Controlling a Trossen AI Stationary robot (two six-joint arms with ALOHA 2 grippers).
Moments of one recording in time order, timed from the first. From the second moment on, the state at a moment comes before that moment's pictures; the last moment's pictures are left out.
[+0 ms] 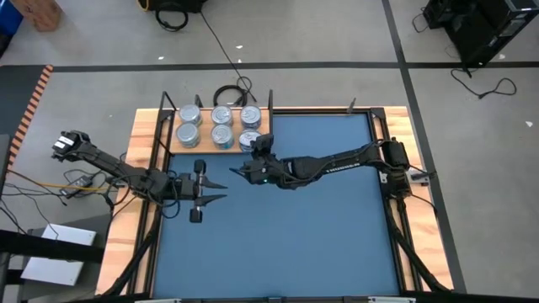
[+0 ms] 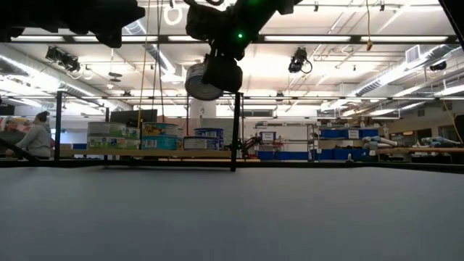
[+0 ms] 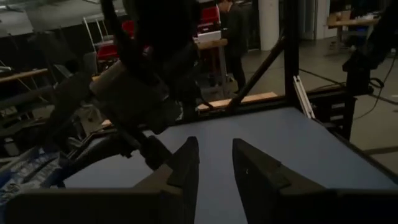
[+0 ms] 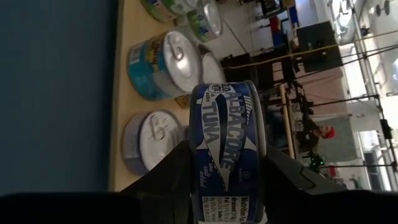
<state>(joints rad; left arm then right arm) -0.40 0.75 0.28 0.51 -0.39 0.15 0.07 1.99 1.57 -0.21 0.89 -0.67</state>
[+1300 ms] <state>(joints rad) -0.40 0.72 0.28 0.50 -0.37 0.15 -0.03 2.27 1.97 -0.49 0.87 -0.63</state>
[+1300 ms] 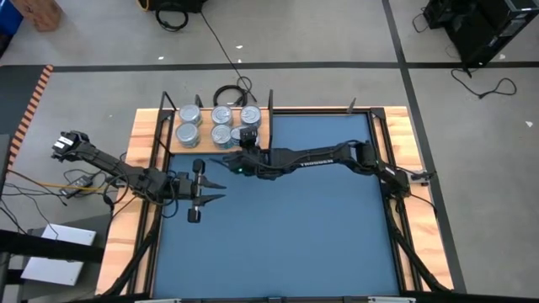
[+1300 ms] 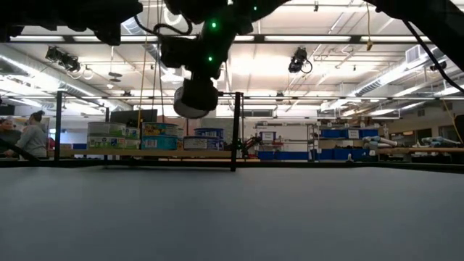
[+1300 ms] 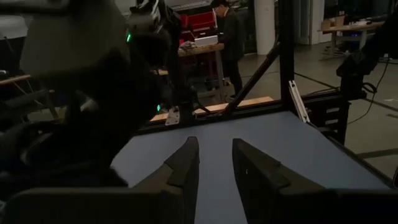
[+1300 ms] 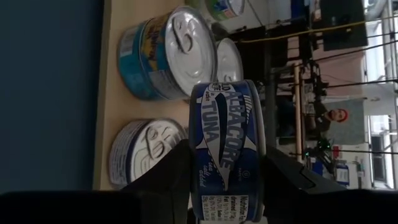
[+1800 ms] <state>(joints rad) -0.40 0.73 0.28 0.47 -0.49 0.12 -0.08 2.27 1.88 -0.40 0.84 -0.65</state>
